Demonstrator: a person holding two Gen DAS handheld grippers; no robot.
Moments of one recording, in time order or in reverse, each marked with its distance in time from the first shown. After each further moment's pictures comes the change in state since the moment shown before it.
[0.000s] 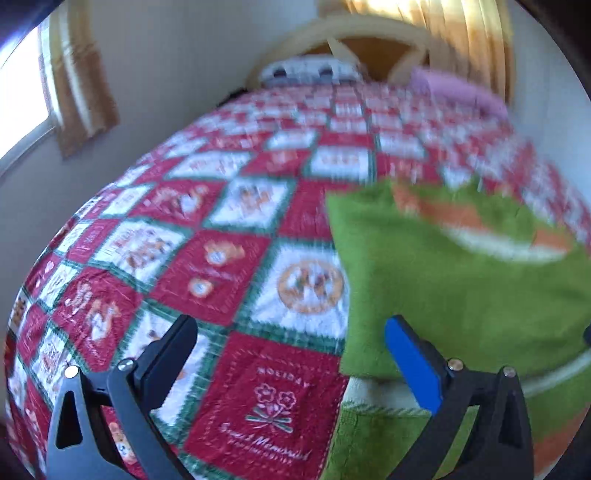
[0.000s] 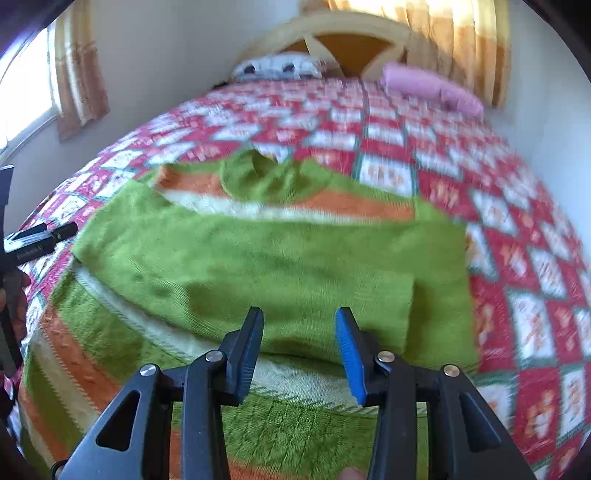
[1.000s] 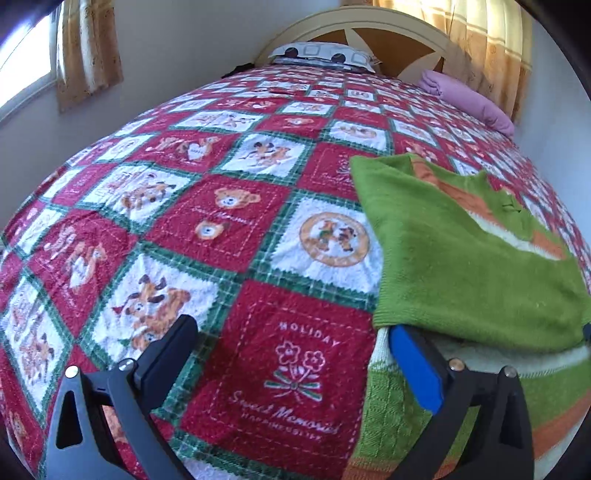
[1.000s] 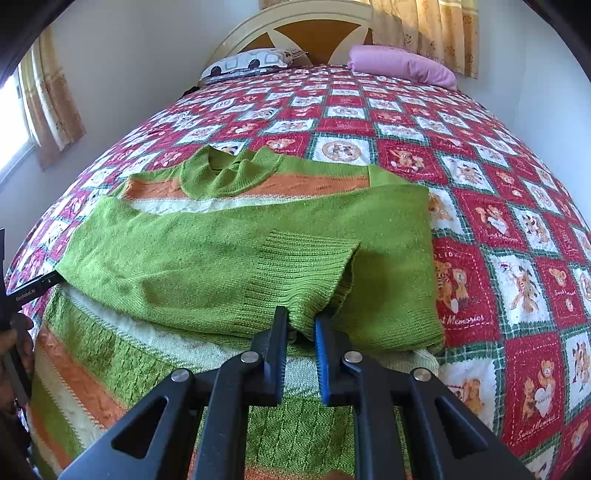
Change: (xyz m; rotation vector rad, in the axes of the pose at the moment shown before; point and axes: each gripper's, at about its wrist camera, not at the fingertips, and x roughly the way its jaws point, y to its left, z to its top) left arm 0.006 0.037 -0.026 -0.139 0.035 -0.091; right arm -0.009 -0.039 -0.011 0.112 0.004 -0.019
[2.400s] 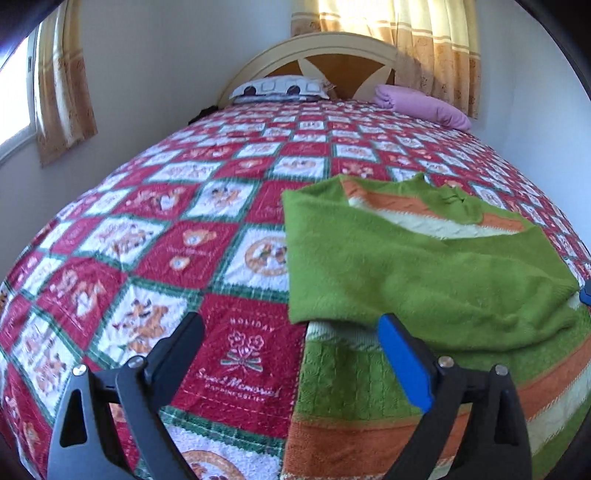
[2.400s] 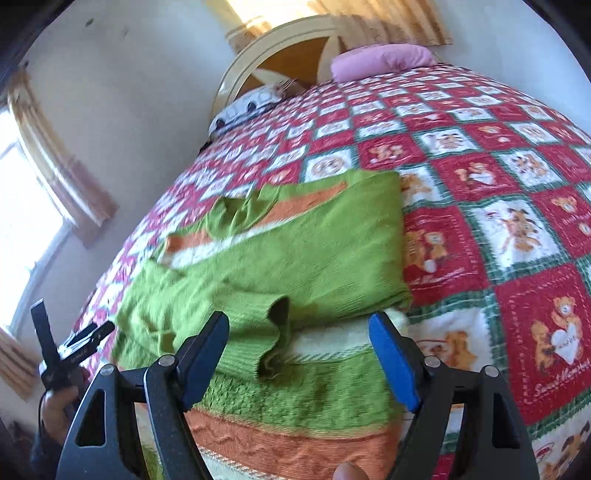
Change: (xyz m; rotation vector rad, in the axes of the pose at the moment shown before) left arm -0.043 -0.038 -0.018 0.145 -0.131 -0.071; right arm -0.032 -0.048 -0.024 0.228 -0.114 0.250
